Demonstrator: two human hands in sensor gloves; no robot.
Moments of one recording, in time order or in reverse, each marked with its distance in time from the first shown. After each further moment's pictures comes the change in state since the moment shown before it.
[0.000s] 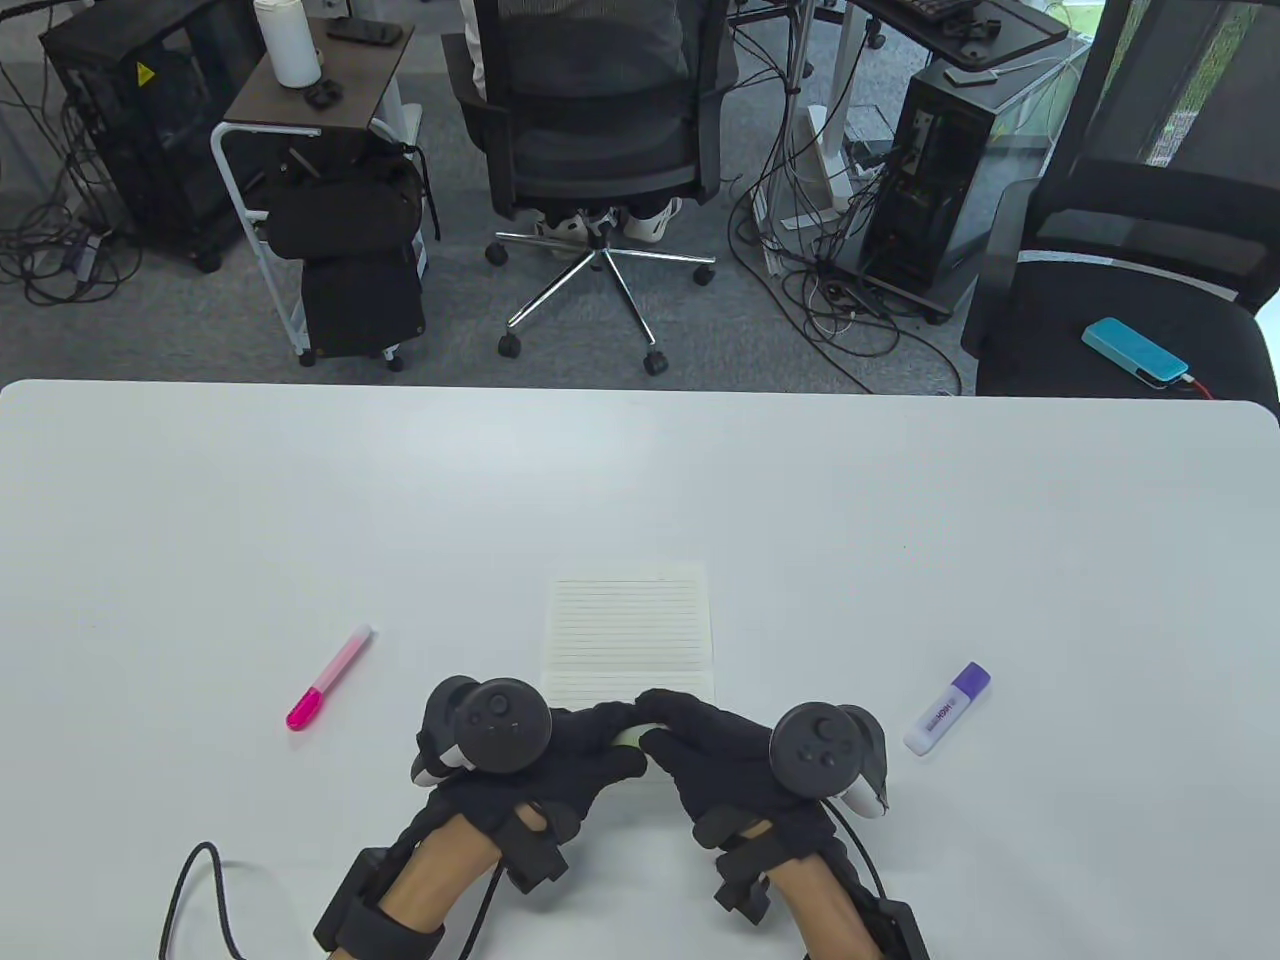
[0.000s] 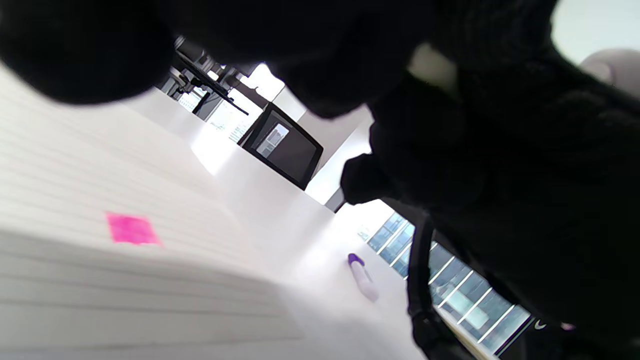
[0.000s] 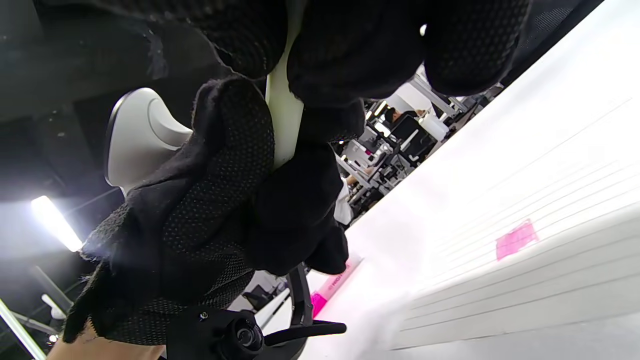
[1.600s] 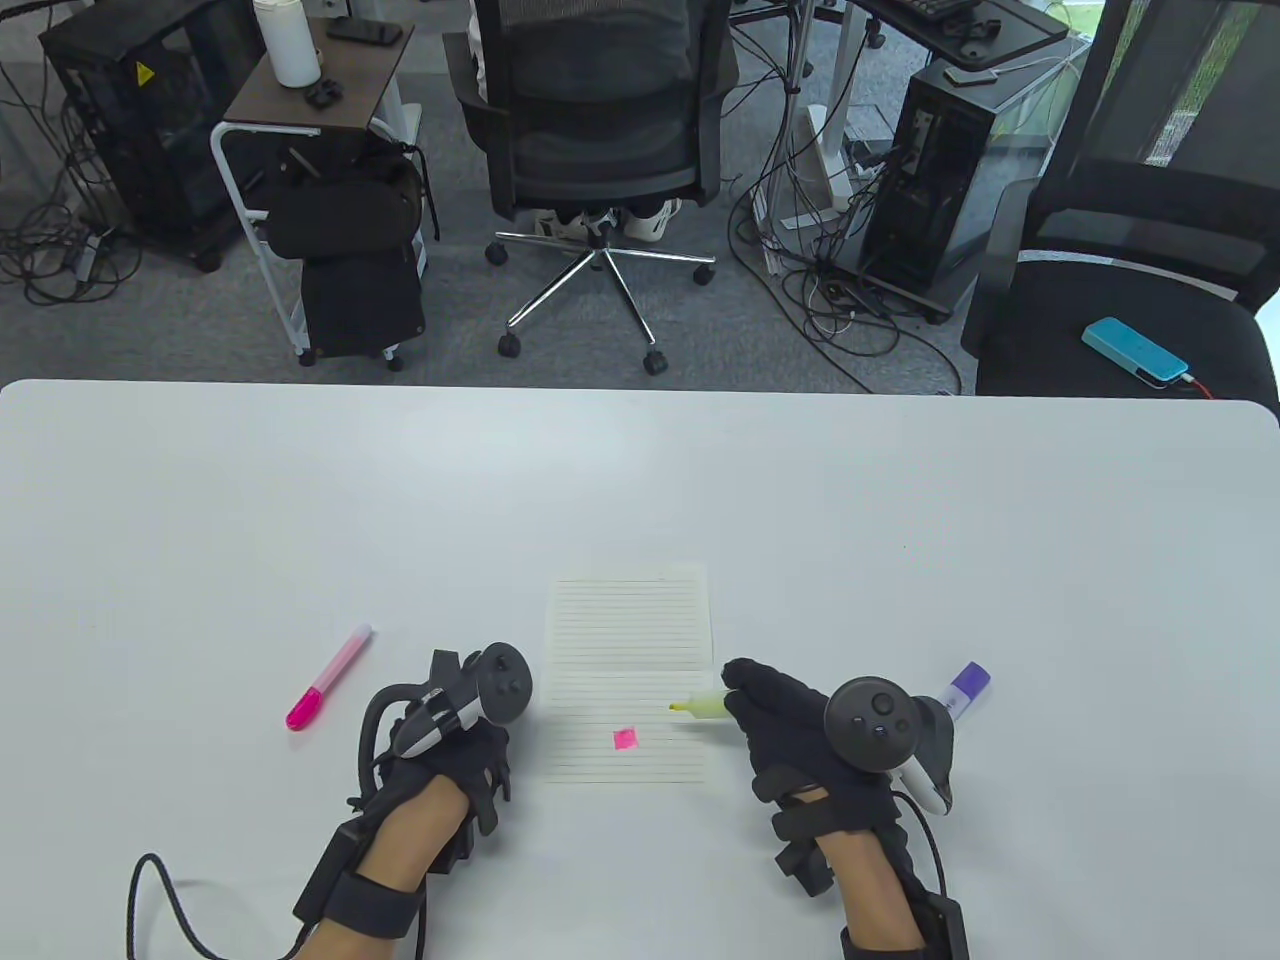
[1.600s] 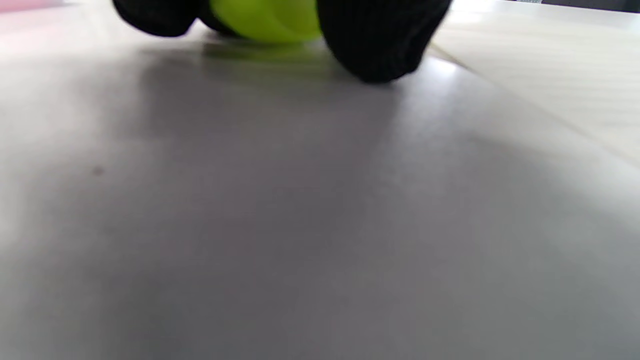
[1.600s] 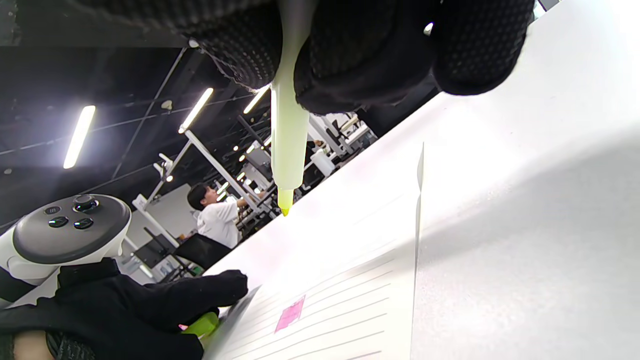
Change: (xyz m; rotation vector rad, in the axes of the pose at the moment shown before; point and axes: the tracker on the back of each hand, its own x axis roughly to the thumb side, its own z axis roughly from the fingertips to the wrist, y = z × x) left_hand -0.077 0.009 0.014 -0.270 0.721 -0.578; right_hand -0.041 -0.046 0.017 -0.094 0.304 0.236
